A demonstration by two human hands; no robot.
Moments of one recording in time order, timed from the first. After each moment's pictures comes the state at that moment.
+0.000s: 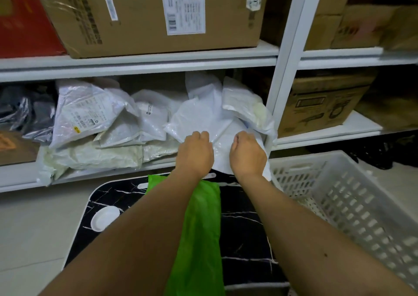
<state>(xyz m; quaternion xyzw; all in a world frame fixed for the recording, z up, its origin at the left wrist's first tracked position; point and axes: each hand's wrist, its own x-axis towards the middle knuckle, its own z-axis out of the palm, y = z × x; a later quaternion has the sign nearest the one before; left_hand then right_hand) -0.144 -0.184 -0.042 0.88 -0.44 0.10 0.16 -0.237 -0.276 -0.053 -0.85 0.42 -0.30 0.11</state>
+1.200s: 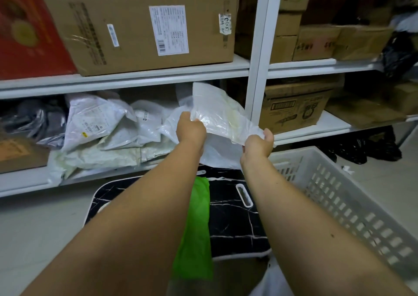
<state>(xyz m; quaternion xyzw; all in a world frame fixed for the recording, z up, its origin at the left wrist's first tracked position) -0.195 -0.205 0.029 0.68 -0.14 -0.17 0.70 -0.302 -0.275 0.004 -0.27 0.43 -0.51 0.69</state>
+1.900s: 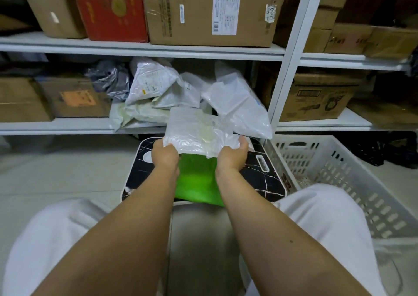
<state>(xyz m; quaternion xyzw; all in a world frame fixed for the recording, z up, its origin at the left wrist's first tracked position) -0.244 0.045 -0.065 0.63 0.04 -0.12 0.76 -0.341 -0.042 -0.043 -0.44 0.45 -0.43 0.65</state>
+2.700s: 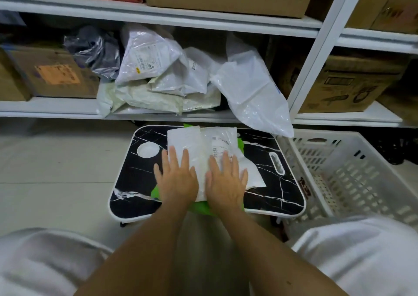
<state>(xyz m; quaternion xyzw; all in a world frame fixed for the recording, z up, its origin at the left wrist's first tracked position) -0.237 0.027 -0.157 0.96 -0.22 0.04 0.14 -0.307 -0.063 -0.175 -0.93 0.32 -0.17 0.07</state>
